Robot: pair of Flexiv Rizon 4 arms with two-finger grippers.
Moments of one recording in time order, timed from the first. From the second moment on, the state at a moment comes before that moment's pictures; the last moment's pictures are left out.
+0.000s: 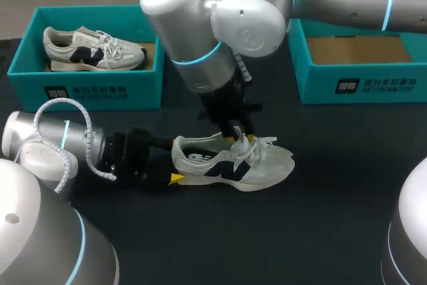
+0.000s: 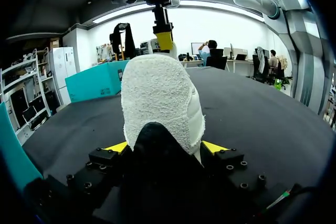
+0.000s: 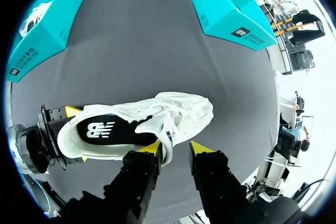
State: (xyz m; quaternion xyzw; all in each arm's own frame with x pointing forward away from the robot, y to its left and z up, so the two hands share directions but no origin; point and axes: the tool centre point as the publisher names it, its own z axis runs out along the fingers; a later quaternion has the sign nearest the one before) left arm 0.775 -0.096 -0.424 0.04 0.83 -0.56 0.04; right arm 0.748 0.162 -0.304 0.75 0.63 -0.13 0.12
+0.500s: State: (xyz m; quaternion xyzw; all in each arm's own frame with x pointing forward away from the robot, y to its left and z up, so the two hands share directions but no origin) left arm 0.775 -0.097 -0.424 0.04 0.83 -0.56 0.04; right arm 0.741 0.142 -0.301 0.76 0.62 -0.16 0.12
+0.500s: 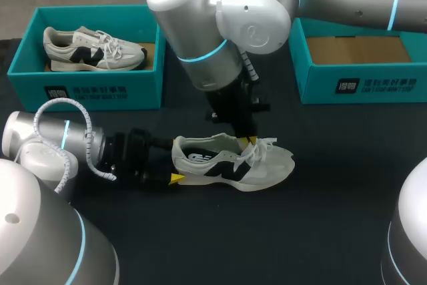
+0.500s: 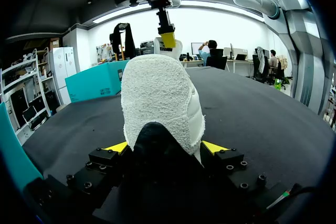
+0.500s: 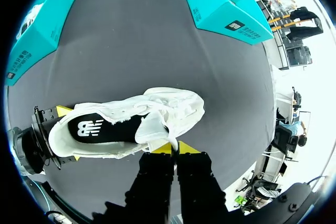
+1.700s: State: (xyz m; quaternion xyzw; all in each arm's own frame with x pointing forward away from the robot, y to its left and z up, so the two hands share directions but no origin) left arm 0.774 -0.097 -0.424 0.04 0.83 -0.56 0.04; right arm 0.735 0.103 -0.291 0.81 0.57 -0.12 -0.01
